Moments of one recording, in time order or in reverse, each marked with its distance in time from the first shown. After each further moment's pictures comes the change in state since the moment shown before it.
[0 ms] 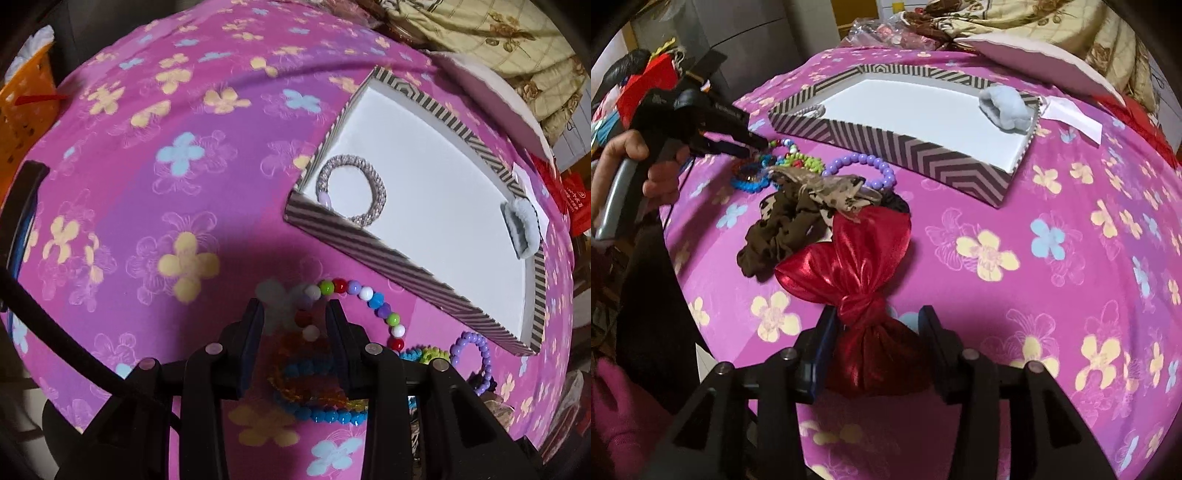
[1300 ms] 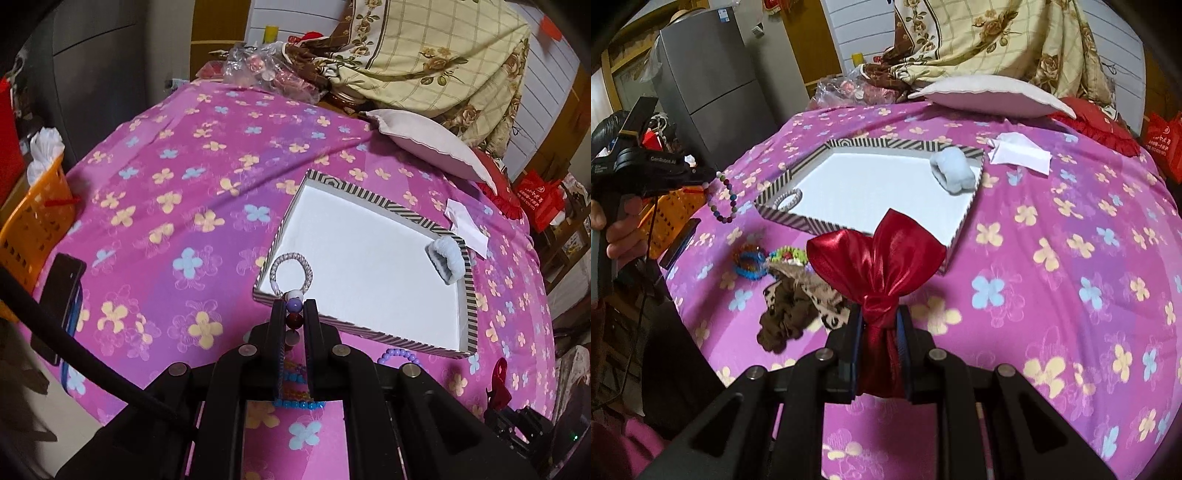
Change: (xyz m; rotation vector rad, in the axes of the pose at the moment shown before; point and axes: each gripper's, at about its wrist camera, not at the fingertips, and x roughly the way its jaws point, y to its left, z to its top) left arm -0.119 -0.026 0.011 0.144 -0.237 -0.072; right arm -0.062 -0.021 0.032 0.125 -0.190 -0.038
